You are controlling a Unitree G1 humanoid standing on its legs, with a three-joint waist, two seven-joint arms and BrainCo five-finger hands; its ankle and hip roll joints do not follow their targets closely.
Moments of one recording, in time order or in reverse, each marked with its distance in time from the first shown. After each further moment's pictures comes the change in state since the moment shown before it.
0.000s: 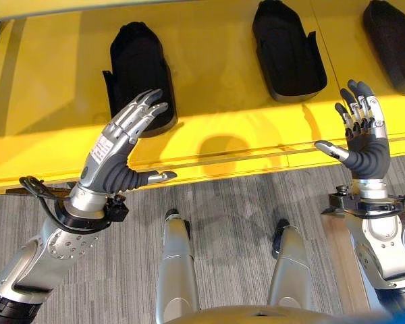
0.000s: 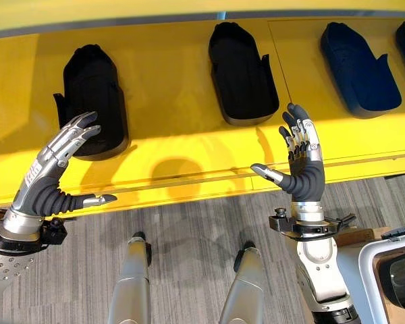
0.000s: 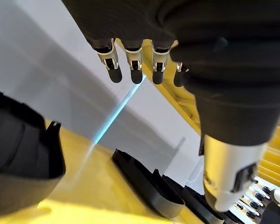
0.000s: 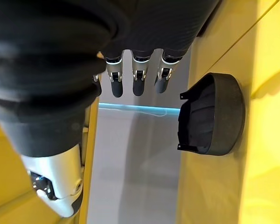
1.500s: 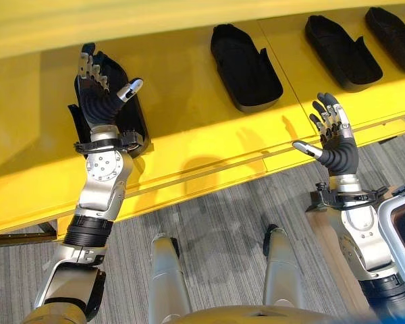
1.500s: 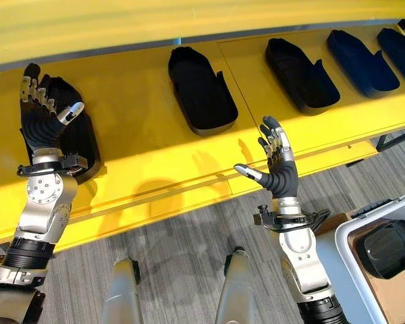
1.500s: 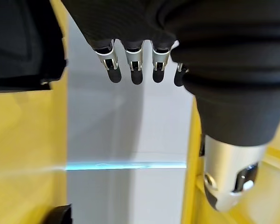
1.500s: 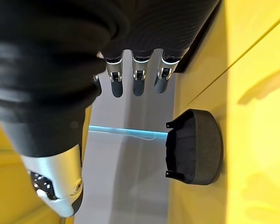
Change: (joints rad) left arm -0.579 -0.351 -0.134 0.555 -0.759 0.101 0.058; right arm -0.073 0.061 0.082 0.087 0.000 0.117 0.010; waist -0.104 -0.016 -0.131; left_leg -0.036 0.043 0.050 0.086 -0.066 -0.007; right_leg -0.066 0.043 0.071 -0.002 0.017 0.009
